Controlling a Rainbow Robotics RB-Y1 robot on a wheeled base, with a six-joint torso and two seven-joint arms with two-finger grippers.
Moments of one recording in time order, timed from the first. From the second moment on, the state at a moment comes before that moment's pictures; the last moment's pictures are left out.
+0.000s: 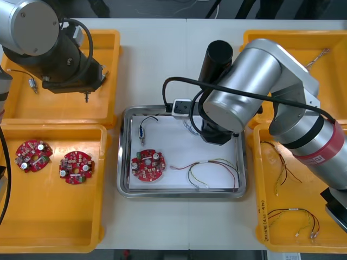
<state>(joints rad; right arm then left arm) -0.79 -0.46 0.60 -1.88 -0.50 1.80 2.01 -0.76 0.56 -0.10 -1.82 0.59 1.91 -0.99</state>
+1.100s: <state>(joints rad) -0.65 -0.66 0.01 -2.23 -0.76 1.92 1.67 -0.76 0.51 -0.10 -1.83 0.56 1.91 -0.99</state>
